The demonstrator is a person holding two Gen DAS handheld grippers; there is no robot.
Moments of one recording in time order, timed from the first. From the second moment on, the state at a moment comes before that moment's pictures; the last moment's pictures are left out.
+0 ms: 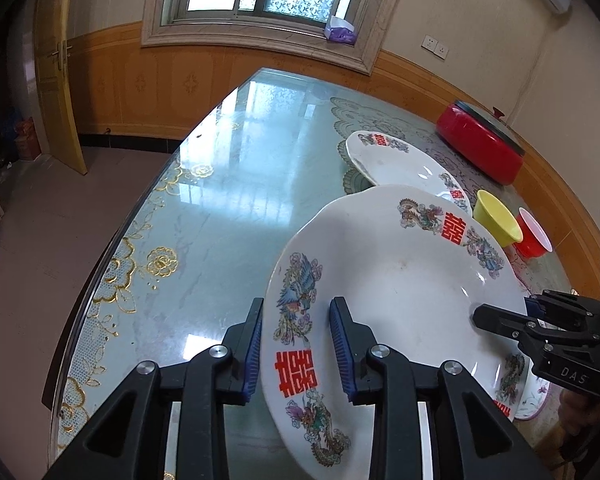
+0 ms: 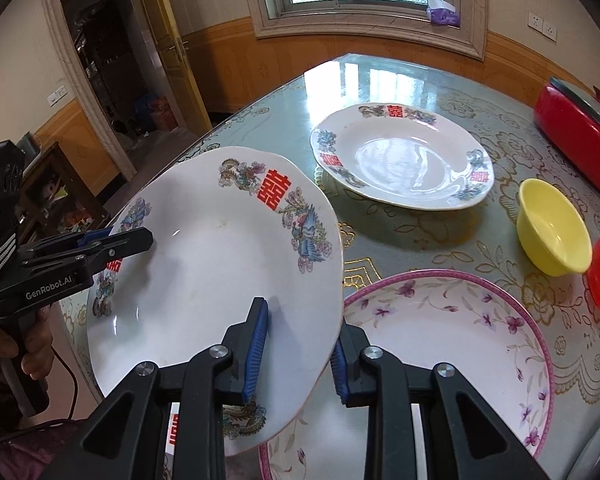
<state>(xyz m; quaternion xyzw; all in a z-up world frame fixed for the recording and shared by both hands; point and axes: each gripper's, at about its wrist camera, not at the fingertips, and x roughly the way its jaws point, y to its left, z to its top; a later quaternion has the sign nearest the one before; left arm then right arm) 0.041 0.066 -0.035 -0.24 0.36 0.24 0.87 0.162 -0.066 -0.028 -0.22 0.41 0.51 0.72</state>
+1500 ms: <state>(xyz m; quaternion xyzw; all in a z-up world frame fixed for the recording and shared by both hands) 0.179 -0.056 -0.044 -0.11 0.40 0.12 0.90 0.233 -0.222 -0.041 -0.12 0.46 0.38 0.79</state>
